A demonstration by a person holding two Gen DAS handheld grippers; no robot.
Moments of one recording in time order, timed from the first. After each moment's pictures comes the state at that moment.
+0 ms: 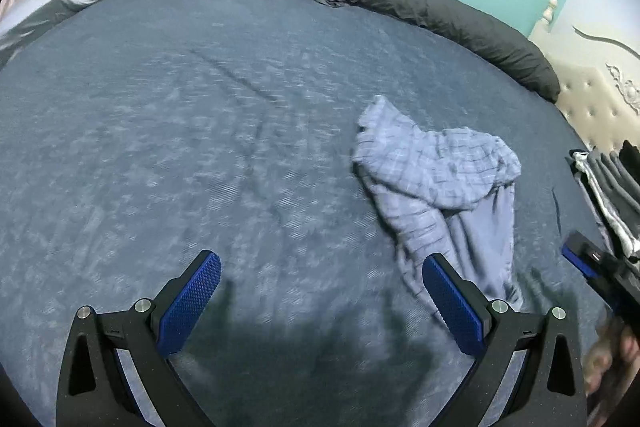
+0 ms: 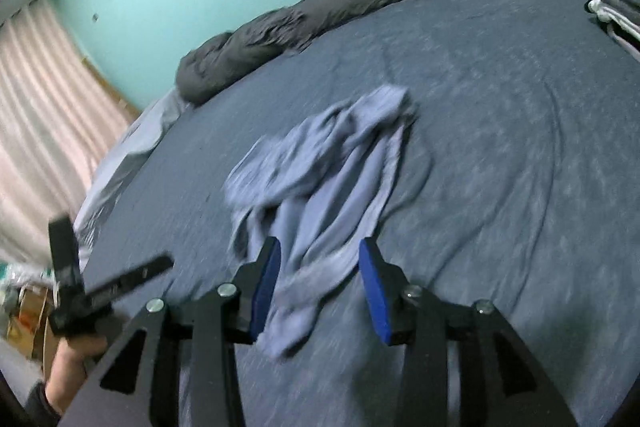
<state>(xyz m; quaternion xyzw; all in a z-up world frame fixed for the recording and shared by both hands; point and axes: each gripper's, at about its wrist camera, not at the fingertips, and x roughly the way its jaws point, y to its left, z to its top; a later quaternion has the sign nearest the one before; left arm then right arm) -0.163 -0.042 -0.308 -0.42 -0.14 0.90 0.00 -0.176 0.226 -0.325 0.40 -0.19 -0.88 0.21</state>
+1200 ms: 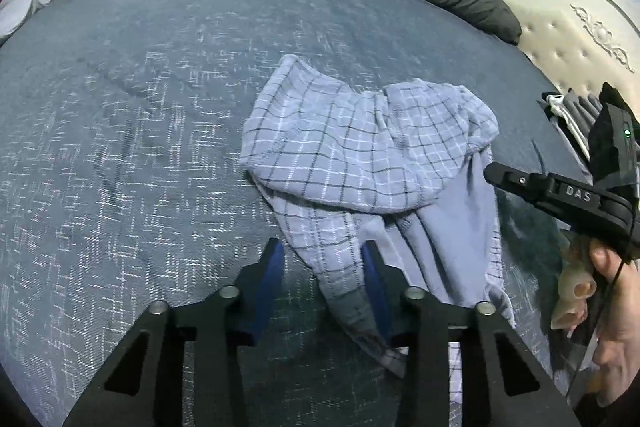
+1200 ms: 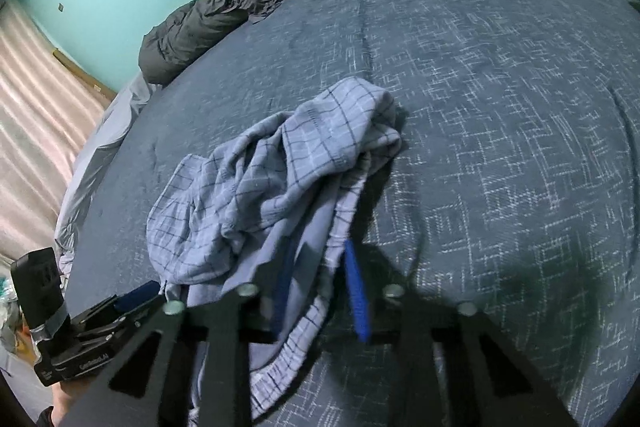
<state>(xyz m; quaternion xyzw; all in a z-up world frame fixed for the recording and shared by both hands) -0.218 0.005 -0.333 -0.47 -0.08 0.87 0.11 -0.280 0.233 -0.380 0.47 -0.17 -0.84 0.22</state>
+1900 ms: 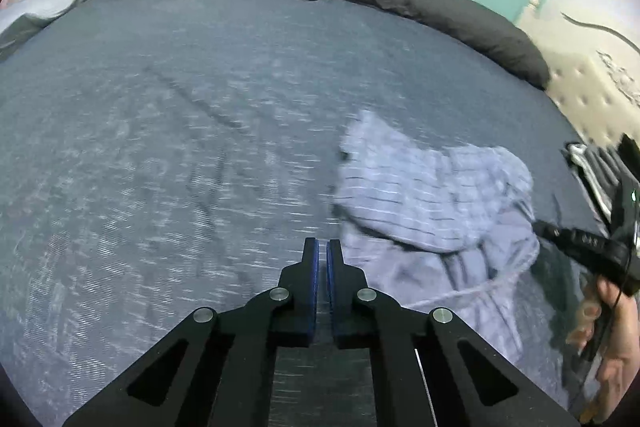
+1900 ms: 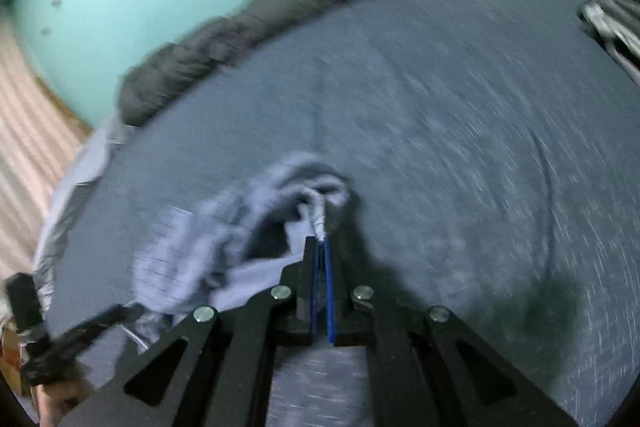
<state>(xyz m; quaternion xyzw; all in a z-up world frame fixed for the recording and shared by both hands) -0.215 -0.049 -0.317 -0.44 -0.12 0.89 0.03 -0.282 0.266 -0.362 0.45 -0.17 -0.87 0.13</state>
